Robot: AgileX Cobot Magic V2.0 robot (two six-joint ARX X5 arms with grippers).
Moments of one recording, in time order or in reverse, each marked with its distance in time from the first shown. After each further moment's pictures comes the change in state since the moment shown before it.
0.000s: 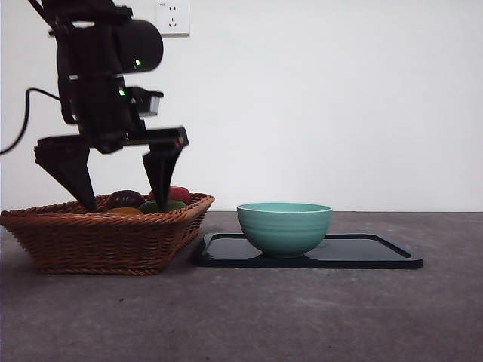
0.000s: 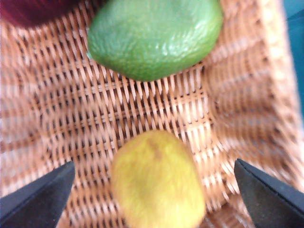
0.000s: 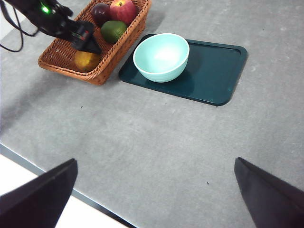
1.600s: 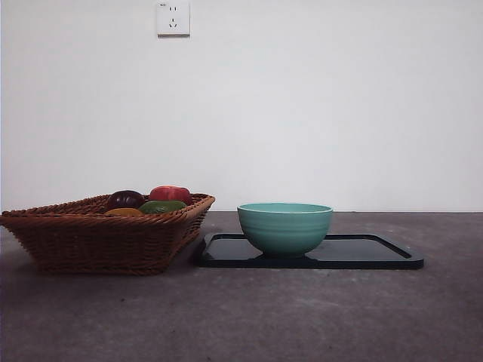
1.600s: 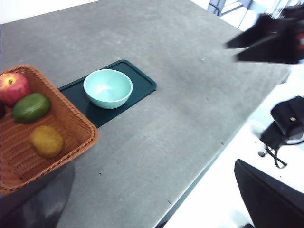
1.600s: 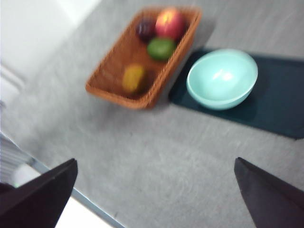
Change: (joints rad) left arm -0.068 -1.145 0.003 -0.489 0.427 0.218; right arm 0.000 0.372 0.029 0.350 -0.143 0.077
